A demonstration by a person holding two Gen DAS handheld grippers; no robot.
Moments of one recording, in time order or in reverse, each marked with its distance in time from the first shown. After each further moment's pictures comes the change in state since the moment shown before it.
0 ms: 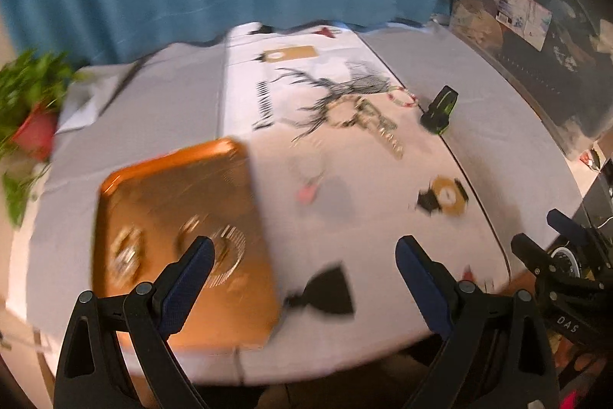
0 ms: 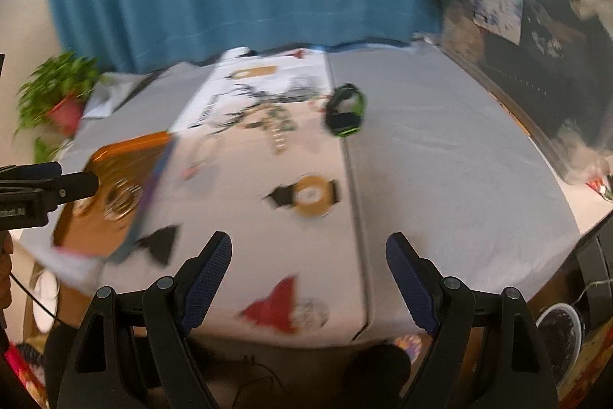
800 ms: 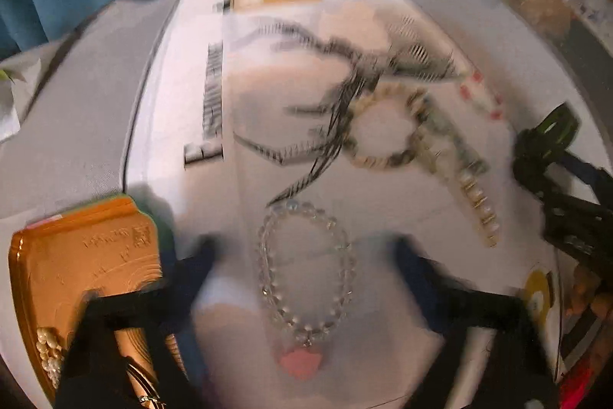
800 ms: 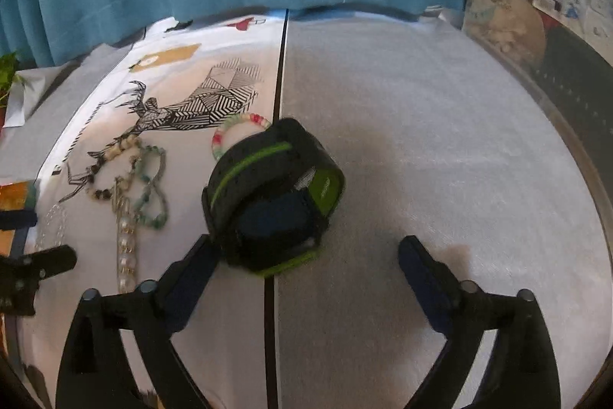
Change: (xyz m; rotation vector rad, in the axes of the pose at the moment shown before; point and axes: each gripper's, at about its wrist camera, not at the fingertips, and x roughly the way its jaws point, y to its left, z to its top) left arm 0.167 0.008 0.070 -0.017 0.129 -0.041; right arm 0.216 -0.039 0.112 -0.048 0.106 -0.099
